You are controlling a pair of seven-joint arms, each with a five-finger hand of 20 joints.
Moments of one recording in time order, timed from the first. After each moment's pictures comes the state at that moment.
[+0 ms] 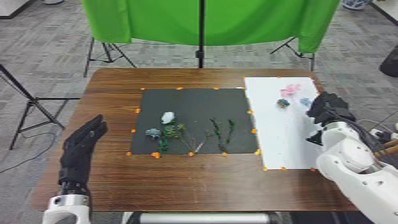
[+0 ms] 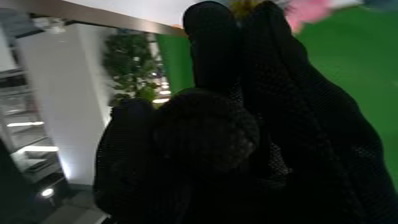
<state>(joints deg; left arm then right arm) 126.6 -71.6 -96.2 -115.8 62.4 9.5 19.1 -83.0 -39.1 62.2 -94.1 -123.8 16.0 36.0</state>
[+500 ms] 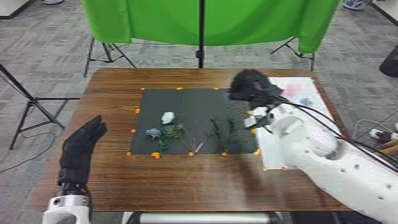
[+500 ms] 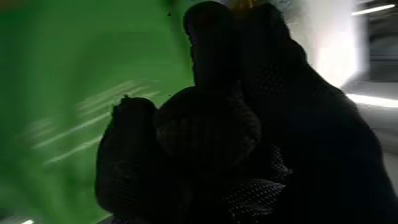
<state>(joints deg) 126.7 -71.5 -96.1 -115.9 60.9 9.7 19.3 -60.5 -41.6 37.3 -106.6 -111.0 15.1 17.0</state>
